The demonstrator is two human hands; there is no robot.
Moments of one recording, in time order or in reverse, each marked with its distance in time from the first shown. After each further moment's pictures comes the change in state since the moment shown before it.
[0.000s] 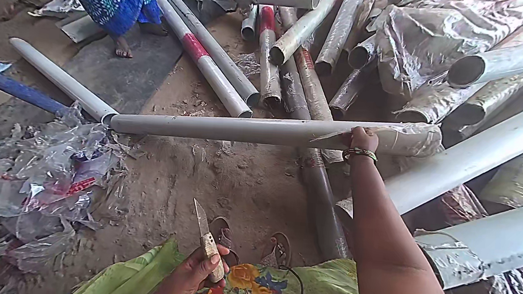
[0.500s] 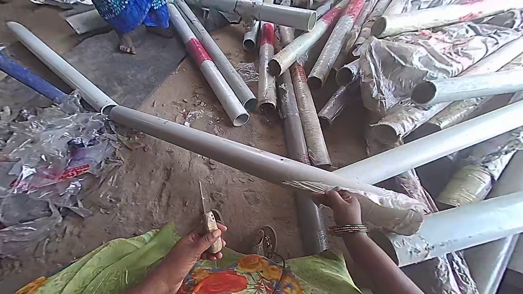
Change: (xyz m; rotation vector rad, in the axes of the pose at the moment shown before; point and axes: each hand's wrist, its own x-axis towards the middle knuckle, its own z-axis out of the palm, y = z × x) left_hand -0.007 -0.003 0.002 0.074 0.003 0.055; right_hand -0.180 0.006 -0.100 -0.004 -0.335 0.031
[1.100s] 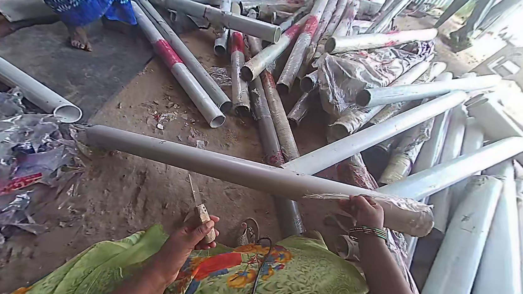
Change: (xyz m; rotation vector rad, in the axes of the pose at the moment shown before) left_hand -0.020 0.004 -0.008 -0.012 -0.101 0.090; right_hand -0.066 -0.018 -0.085 0.220 0.398 -0.069
